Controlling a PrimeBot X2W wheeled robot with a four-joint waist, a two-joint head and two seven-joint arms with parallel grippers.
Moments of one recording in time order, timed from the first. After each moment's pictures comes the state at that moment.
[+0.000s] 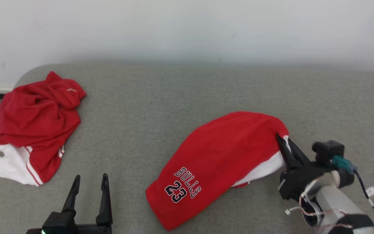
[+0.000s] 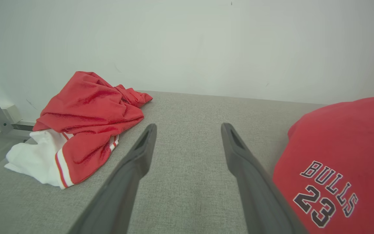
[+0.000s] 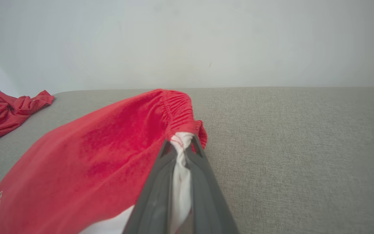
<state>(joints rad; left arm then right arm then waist) -0.05 0.05 -0.02 0.20 -0.15 -0.06 -0.26 -0.50 -0.34 0.38 0.73 0.55 0.13 -0.26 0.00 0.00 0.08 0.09</state>
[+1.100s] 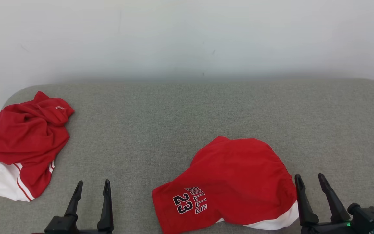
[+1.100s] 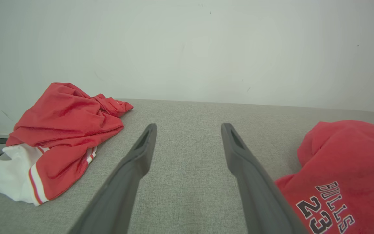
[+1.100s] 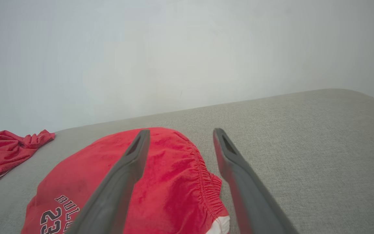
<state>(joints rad) -0.04 0.05 -0.02 0.22 -0.15 -0.09 -0.26 0.10 -0.17 -0.02 0.06 0.32 0.13 -0.19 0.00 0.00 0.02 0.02</state>
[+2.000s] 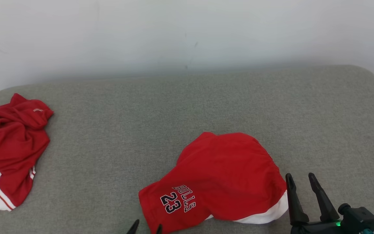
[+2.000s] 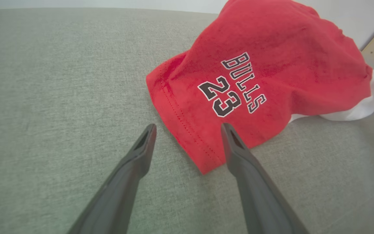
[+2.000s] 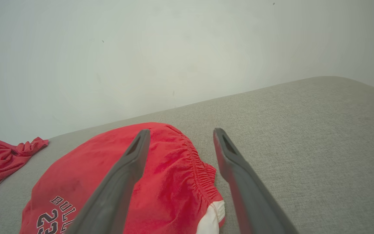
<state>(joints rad) -0.03 0.05 -0.29 0.47 -0.19 -0.12 -0.26 0.08 -0.13 0.01 0.08 0.32 0.13 -0.24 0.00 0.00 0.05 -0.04</state>
